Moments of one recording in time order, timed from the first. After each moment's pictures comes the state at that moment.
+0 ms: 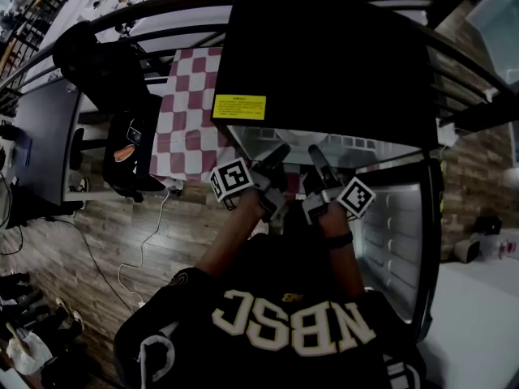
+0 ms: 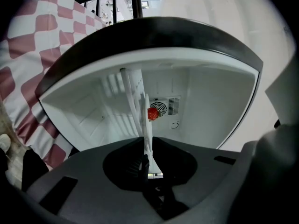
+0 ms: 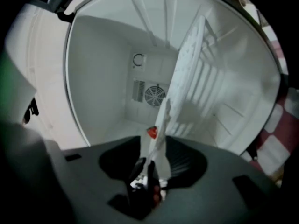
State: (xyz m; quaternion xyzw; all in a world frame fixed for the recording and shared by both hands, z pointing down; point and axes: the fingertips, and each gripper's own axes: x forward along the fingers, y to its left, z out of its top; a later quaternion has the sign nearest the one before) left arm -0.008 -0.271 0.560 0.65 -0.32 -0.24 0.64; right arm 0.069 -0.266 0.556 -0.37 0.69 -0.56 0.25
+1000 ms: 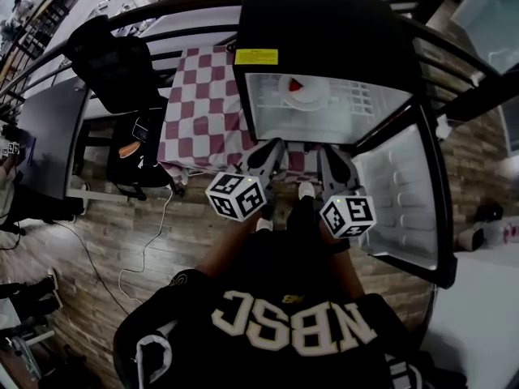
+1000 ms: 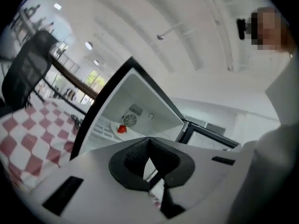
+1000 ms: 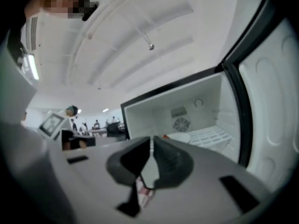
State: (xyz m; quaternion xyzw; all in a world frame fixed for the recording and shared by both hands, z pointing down) left arm -0.043 -0.161 0.476 0.86 -0.42 -0.11 0.28; right arm 0.060 -0.144 0.465 -0.53 0.84 -0.14 0.03
